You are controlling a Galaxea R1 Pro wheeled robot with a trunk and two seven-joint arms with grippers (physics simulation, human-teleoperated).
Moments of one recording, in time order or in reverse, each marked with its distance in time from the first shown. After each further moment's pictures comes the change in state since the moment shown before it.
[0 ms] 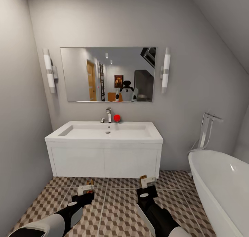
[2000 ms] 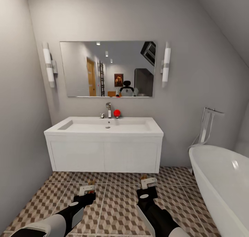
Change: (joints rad) left arm 0.003 -0.011 -0.003 -0.003 0.001 0.004 -0.003; right arm 0.001 0.002 0.000 0.015 -0.002 -0.018 -0.003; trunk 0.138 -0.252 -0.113
